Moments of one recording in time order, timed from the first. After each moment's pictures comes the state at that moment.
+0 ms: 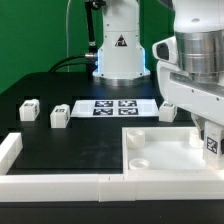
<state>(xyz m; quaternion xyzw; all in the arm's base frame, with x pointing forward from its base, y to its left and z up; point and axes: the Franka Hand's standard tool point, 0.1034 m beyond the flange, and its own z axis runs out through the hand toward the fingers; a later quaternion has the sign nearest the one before) 0.634 0.115 0.061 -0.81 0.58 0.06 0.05</state>
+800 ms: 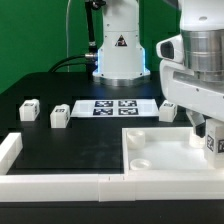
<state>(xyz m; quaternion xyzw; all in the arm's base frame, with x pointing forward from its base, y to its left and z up) 0.634 0.119 0.063 -0.89 0.45 0.05 0.06</state>
